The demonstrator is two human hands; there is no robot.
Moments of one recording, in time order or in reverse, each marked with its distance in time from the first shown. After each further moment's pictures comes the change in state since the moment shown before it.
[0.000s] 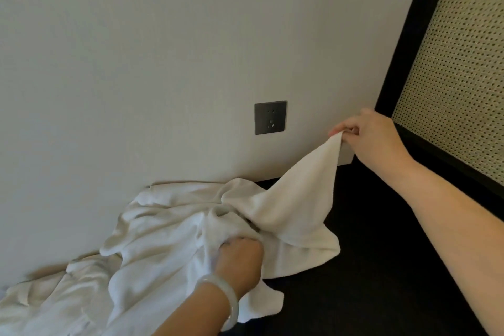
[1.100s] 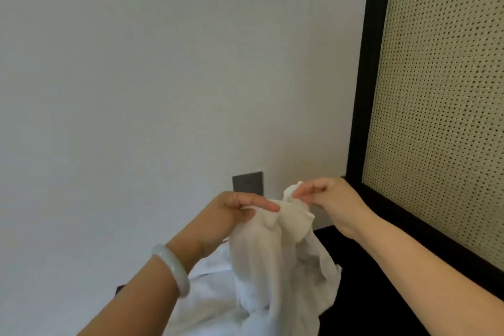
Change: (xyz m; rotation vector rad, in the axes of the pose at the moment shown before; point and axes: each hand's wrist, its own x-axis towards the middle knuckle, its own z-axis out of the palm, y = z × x) left_hand 0.022 0.015 -0.204 -1.126 0.133 0.488; right_hand 0.022 0.010 -0.009 0.825 -0.216 0.163
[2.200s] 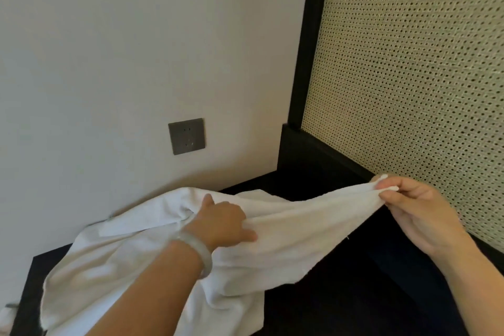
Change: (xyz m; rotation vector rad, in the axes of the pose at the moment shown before) left_hand 0.024 -0.078 0.108 1.147 -0.387 -0.247; right_hand -0.169 0.073 -0.168 0.220 0.271 -0.113
